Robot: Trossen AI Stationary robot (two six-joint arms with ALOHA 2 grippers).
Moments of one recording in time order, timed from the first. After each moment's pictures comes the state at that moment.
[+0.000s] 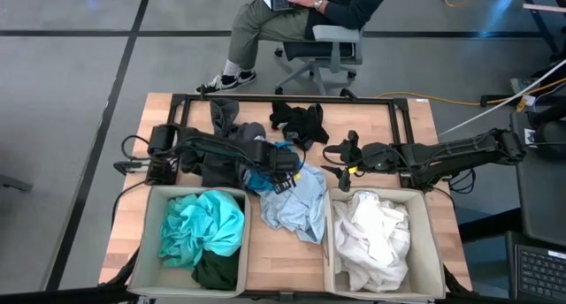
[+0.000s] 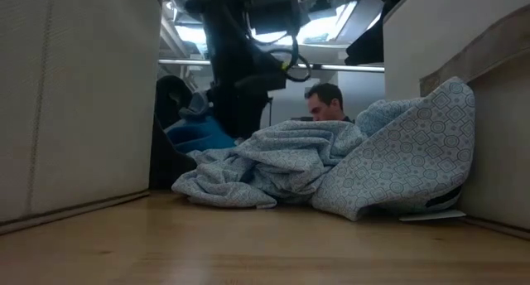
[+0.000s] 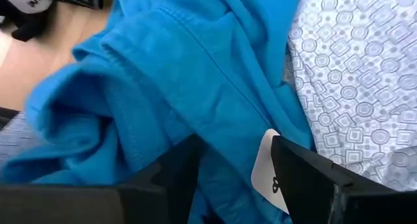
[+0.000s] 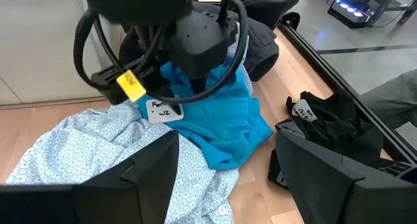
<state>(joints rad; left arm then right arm) -0.01 1.97 1.48 -0.84 -0.30 -0.48 0.08 1.06 0.66 -0.08 0.30 0.05</state>
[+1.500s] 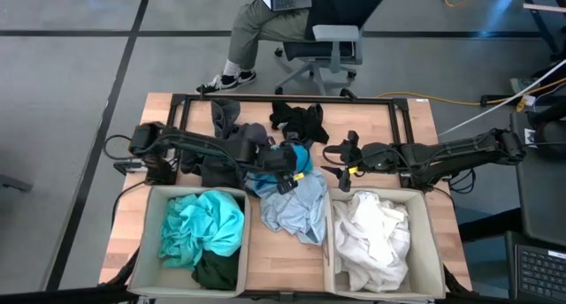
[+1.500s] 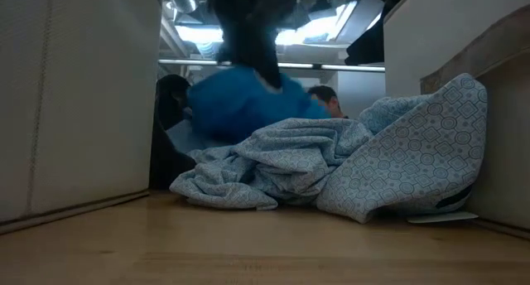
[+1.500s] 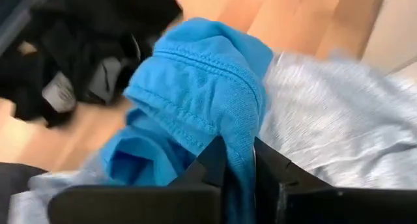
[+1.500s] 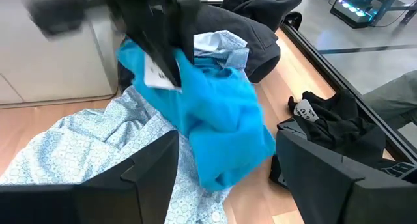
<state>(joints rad) -0.07 1.79 1.48 -0.68 -0.37 -0.41 0.08 1.06 0.66 -0.08 0.29 0.05</state>
